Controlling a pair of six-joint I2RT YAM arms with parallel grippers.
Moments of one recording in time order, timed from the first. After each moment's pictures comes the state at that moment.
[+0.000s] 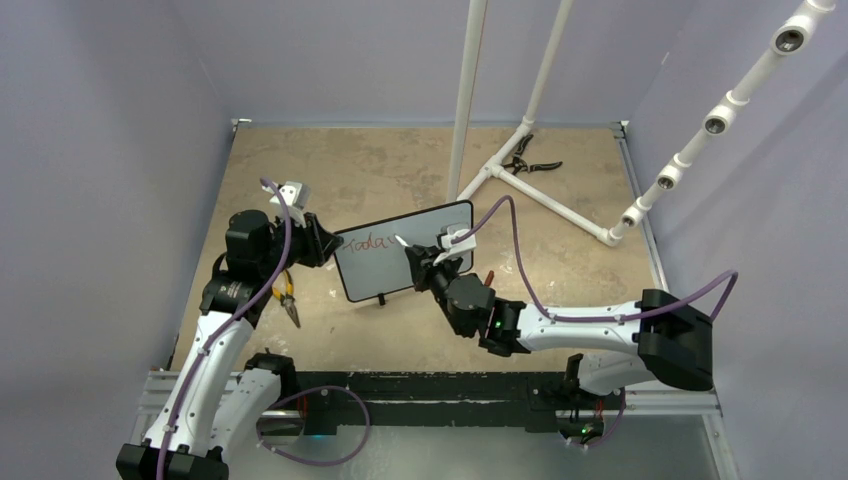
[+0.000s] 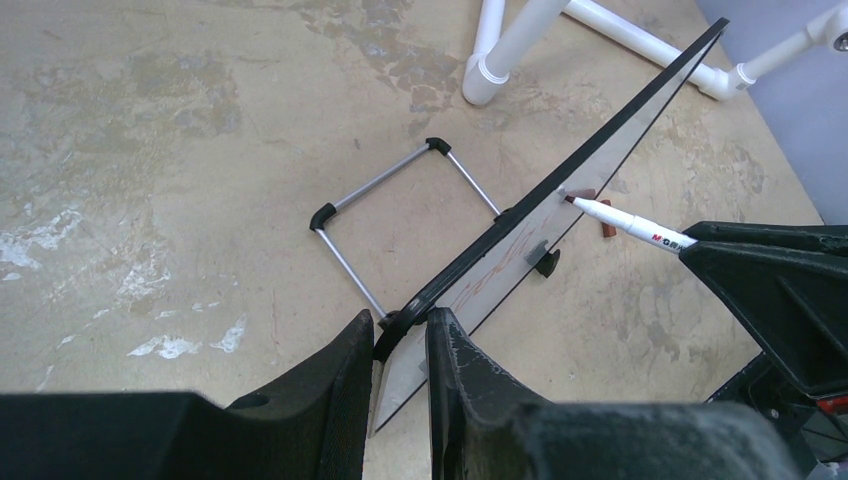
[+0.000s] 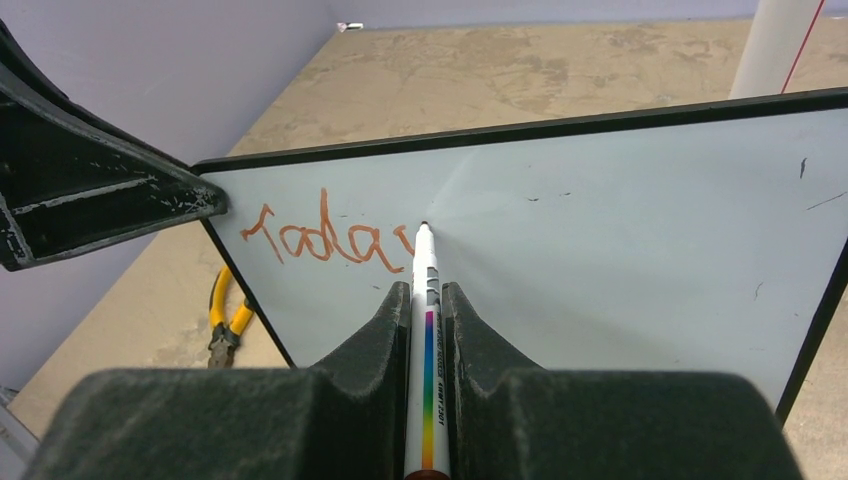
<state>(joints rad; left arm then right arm) -0.14 0.76 0.72 -0.37 0.41 -0.22 1.25 1.34 0.68 0.65 0.80 0.32</state>
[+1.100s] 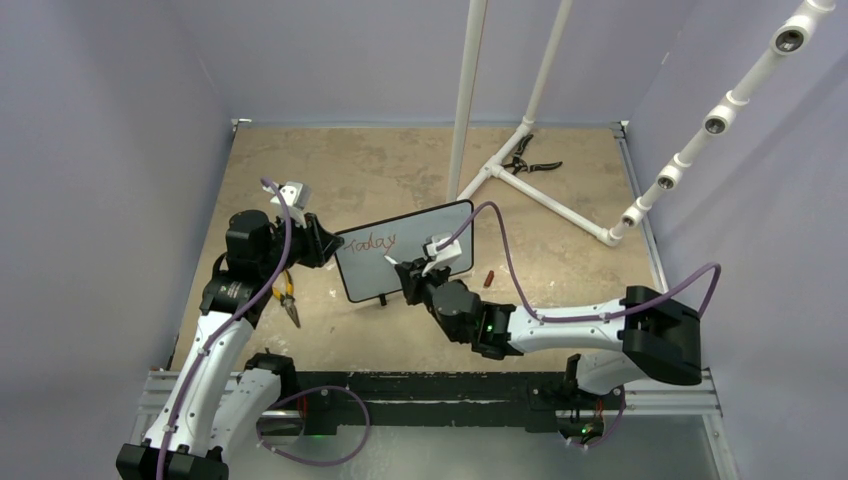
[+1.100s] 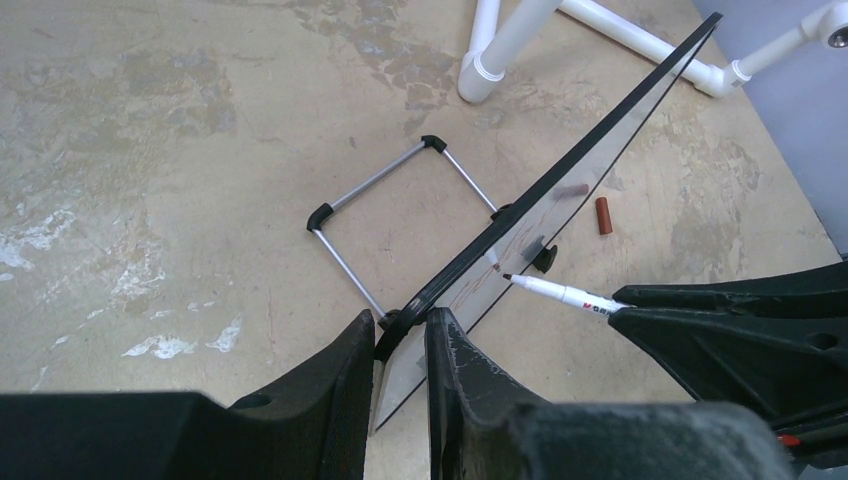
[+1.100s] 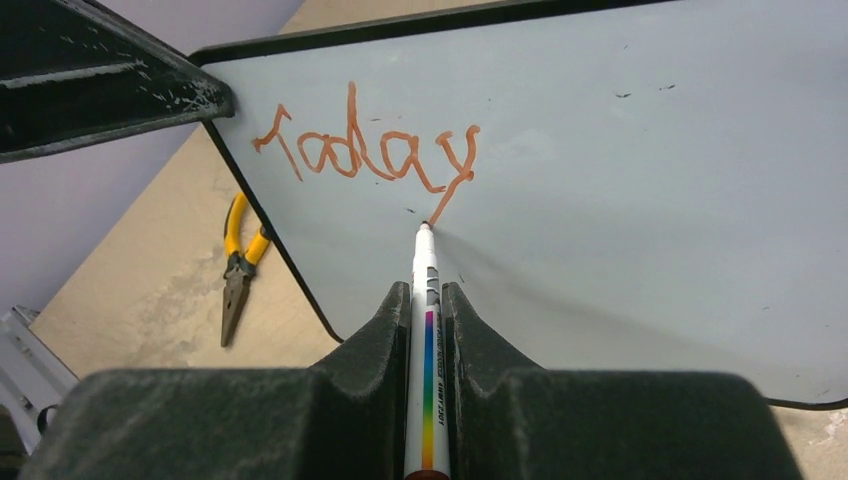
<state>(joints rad) -0.14 0.76 0.72 -0.37 0.42 -0.22 1.28 1.41 0.69 0.57 0.74 0.43</state>
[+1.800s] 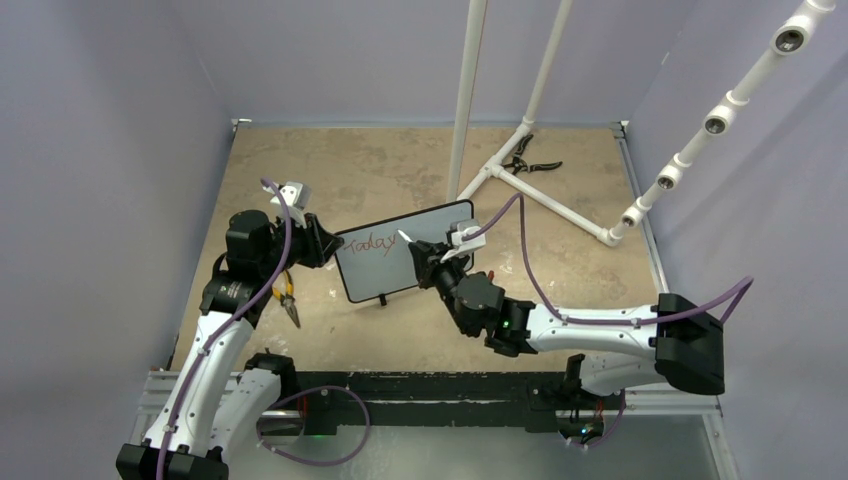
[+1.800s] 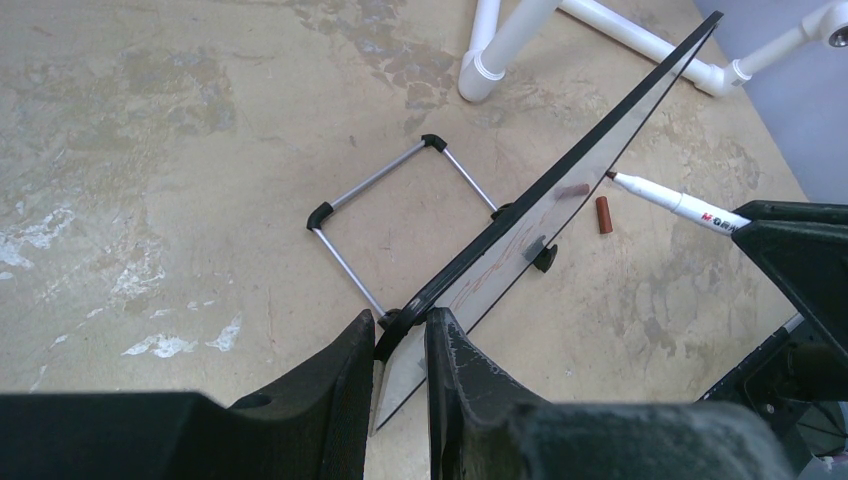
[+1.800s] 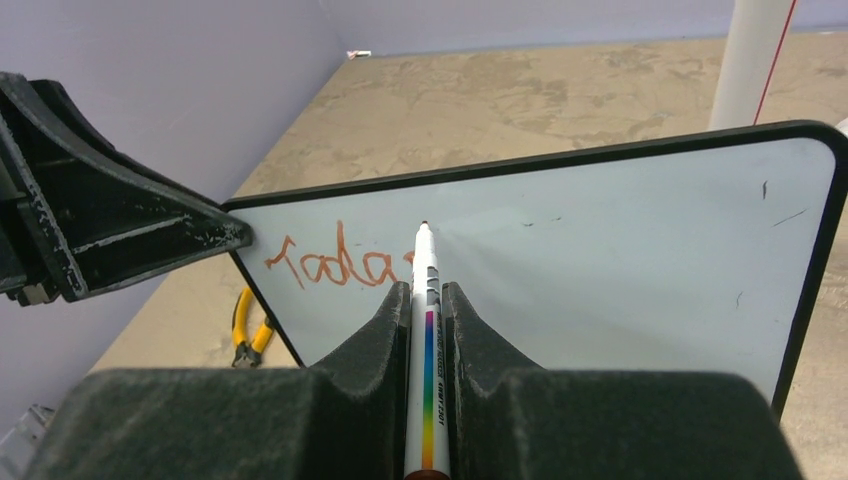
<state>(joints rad) -0.14 0.76 0.72 -0.37 0.42 -0.22 1.26 1.28 0.69 0.61 0.82 0.33</state>
